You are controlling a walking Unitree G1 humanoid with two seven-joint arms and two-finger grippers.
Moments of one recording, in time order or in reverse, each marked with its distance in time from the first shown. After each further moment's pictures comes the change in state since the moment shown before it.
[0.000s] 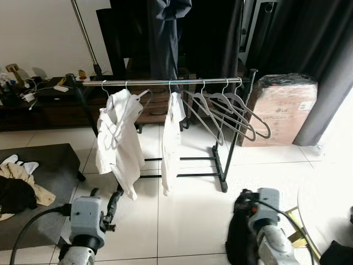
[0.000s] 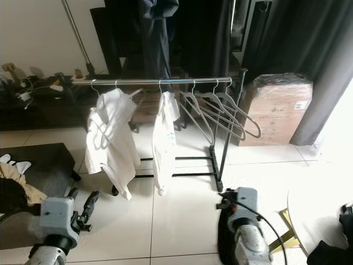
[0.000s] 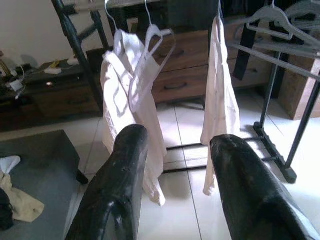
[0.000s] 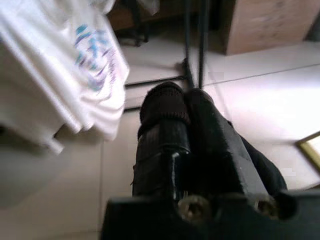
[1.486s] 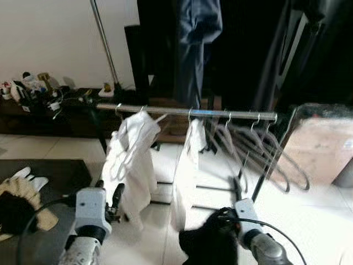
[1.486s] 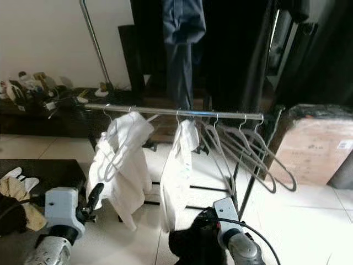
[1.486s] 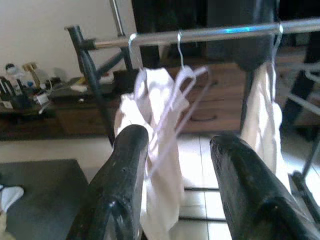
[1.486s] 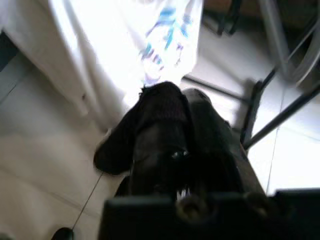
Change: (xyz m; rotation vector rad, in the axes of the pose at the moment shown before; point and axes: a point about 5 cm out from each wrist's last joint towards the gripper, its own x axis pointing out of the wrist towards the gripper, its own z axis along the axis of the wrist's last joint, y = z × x) left arm 0.013 -0.006 0.013 -0.022 -0.024 0.004; right arm -0.006 0.017 -0.027 -0.231 0.184 0.259
